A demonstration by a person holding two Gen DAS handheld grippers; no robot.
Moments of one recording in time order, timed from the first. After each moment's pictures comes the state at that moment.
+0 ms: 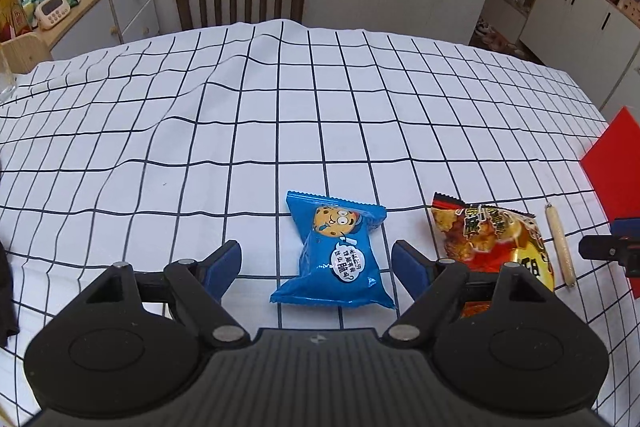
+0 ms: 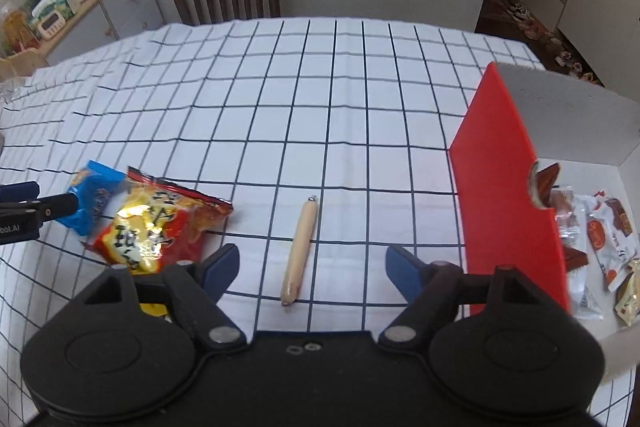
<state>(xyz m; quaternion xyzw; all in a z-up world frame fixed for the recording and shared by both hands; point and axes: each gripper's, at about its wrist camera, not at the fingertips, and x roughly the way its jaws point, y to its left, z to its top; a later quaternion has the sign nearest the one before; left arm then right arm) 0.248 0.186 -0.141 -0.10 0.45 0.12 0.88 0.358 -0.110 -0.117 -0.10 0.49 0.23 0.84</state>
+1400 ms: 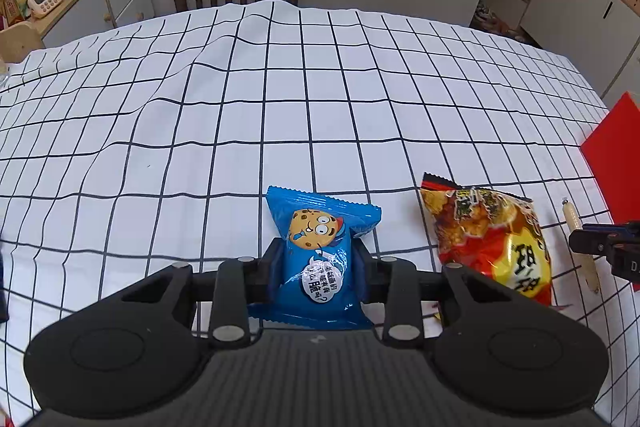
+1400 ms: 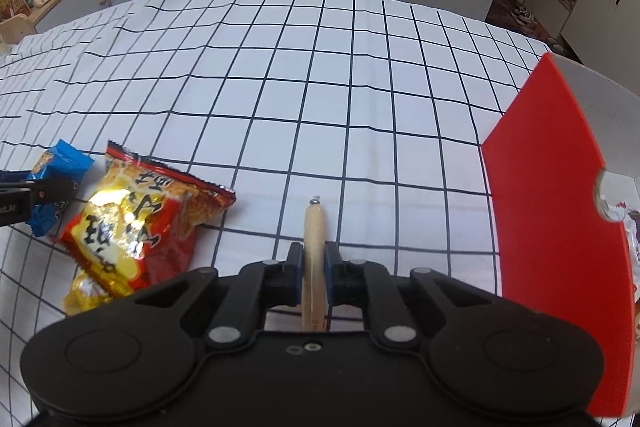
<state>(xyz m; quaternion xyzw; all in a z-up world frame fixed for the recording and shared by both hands) 0.248 0.175 -0.145 -0.11 0.47 0.12 0.87 0.354 -0.085 -0.139 -0.13 0.49 0.23 0.83</state>
